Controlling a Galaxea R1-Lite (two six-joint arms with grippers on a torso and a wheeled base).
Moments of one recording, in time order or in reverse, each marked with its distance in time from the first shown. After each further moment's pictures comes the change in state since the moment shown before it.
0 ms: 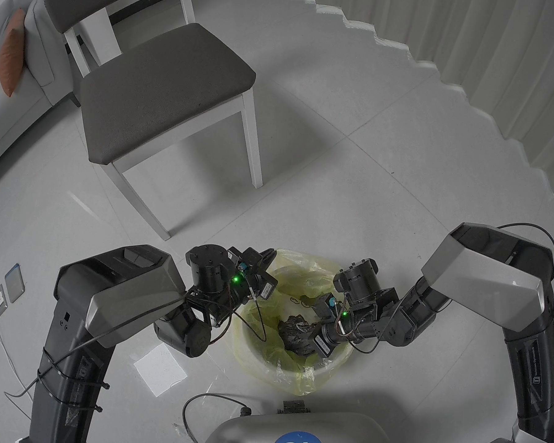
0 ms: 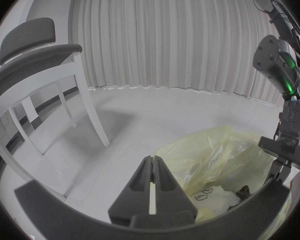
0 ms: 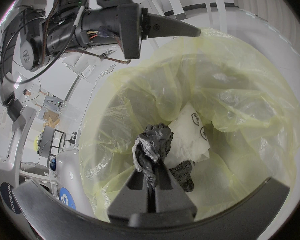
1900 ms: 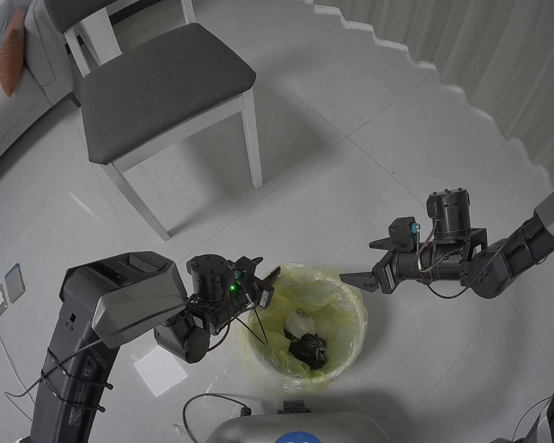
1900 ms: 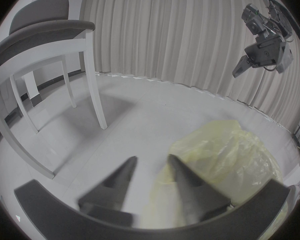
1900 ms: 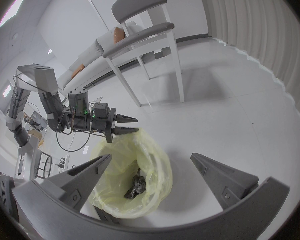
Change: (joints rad) left arm 0.003 0.027 0.037 0.006 0.003 -0.161; right arm -0.214 -0.435 0.194 -0.054 0.066 0.003
